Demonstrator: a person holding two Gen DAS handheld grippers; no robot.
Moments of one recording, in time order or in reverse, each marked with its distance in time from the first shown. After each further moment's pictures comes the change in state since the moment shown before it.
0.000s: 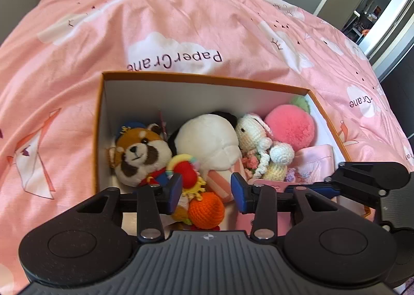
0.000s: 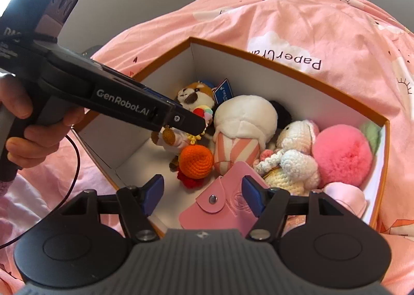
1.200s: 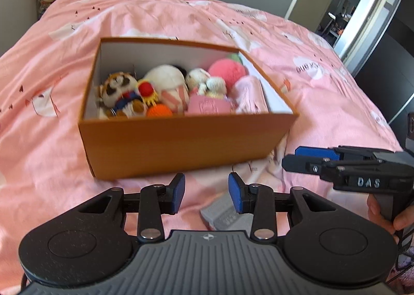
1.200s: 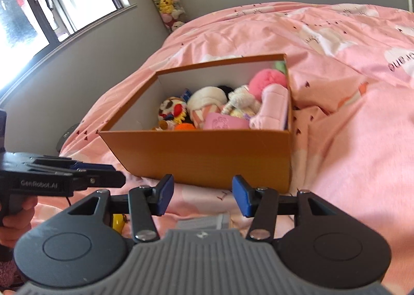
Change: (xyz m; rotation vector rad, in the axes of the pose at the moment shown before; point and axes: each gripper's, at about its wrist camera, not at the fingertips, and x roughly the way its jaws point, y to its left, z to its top) left arm -0.088 -0.064 -0.151 0.090 -0.099 -0.041; right arm -0.101 0.026 -0.144 0.386 -0.279 -0.119
